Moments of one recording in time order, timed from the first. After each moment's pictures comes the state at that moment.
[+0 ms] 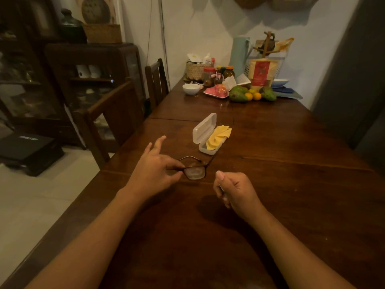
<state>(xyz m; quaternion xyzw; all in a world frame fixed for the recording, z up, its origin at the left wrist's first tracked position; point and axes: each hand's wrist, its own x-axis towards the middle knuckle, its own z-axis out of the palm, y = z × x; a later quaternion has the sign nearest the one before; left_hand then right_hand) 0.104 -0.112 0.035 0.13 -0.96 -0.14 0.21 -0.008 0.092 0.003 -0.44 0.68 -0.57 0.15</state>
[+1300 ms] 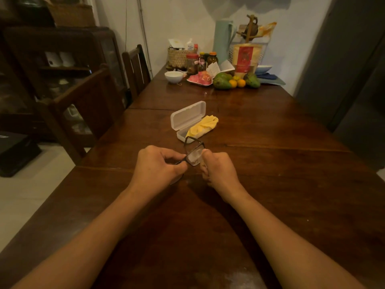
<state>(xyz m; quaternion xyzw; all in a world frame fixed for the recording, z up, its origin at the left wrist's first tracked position) 0.088 -0.048 0.045 0.23 -0.85 -0.43 0.22 -0.019 0.070 0.008 -0.28 0.74 -0.59 0.16</state>
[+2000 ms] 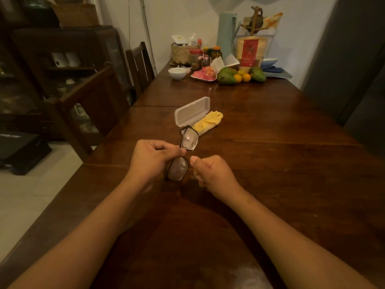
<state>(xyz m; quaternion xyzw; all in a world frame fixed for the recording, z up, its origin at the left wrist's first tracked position) 0.082 -0.070 0.037 0.26 -0.70 -0.61 0.26 -0.009 0.067 -0.006 -0.40 0.73 -0.53 0.16</state>
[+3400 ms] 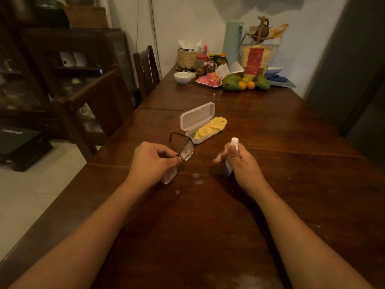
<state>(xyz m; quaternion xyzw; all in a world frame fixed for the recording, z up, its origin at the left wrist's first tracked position) 0.085 -0.091 0.028 0.29 -0.82 -0.42 0.25 -0.055 0.093 0.002 -0.33 0.74 -0.57 0.13</state>
